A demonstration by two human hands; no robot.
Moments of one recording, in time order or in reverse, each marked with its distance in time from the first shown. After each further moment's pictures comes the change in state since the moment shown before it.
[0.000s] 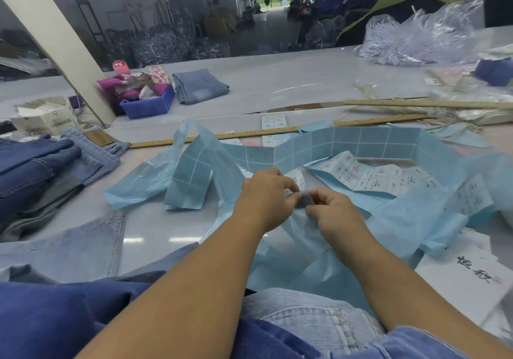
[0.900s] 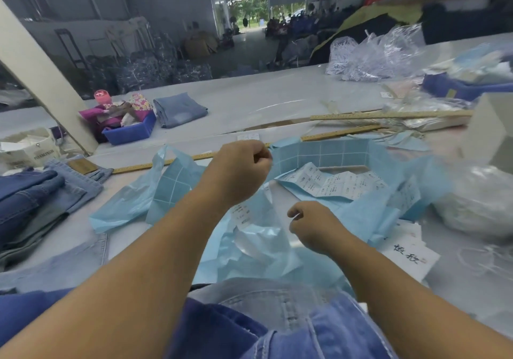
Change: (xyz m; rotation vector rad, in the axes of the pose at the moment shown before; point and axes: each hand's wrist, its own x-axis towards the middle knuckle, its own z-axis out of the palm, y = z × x) left_hand -0.009 0.078 -0.089 -0.160 0.103 0.061; right_hand -0.012 -0.012 -0.043 -0.541 -0.080 0.056
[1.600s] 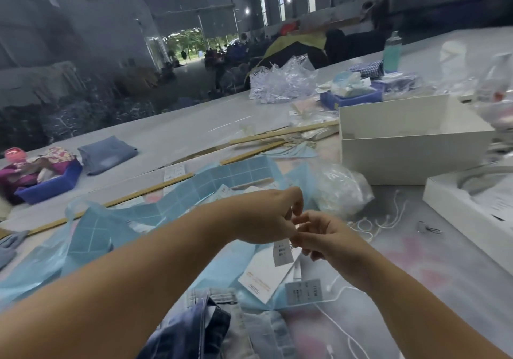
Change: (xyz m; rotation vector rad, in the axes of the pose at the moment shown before) left_hand -0.031 0.197 0.089 0.281 -0.789 0.422; right_hand -0.146 0.117 -0.146 0.797 0.024 -0.145
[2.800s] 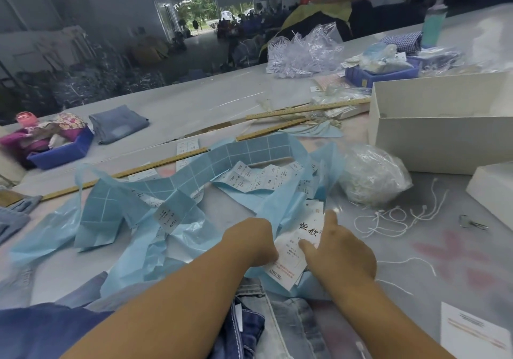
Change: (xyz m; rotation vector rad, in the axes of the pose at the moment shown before) left_hand 0.014 -0.092 0.102 0.018 -0.046 -0.507; right_hand 0.035 0.071 0.047 -1.208 0.528 0.103
